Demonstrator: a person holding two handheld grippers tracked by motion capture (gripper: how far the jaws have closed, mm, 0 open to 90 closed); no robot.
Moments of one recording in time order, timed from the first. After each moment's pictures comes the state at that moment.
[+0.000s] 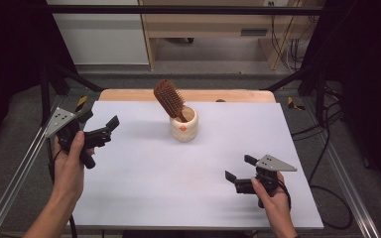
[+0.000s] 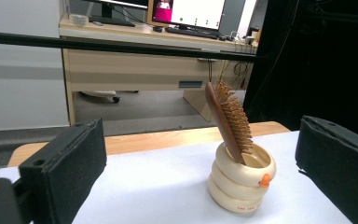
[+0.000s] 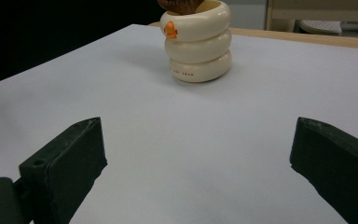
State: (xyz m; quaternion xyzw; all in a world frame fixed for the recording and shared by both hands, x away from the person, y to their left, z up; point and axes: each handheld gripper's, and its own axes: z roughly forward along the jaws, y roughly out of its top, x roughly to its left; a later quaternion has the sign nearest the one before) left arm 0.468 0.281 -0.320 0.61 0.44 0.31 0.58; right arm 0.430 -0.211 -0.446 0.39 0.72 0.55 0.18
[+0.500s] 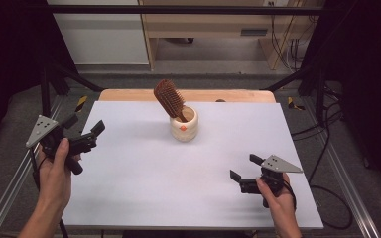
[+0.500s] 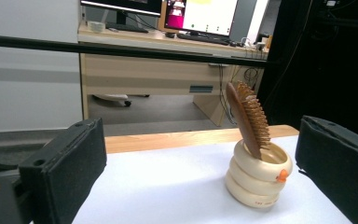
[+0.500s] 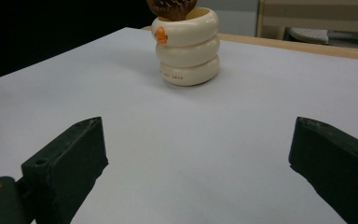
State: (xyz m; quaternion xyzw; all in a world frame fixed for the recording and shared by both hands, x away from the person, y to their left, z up) left arm 0.452 0.312 -0.326 0.60 0.45 0.32 0.58; right arm 0.426 -0.223 -0.442 0.38 0.72 0.55 0.20
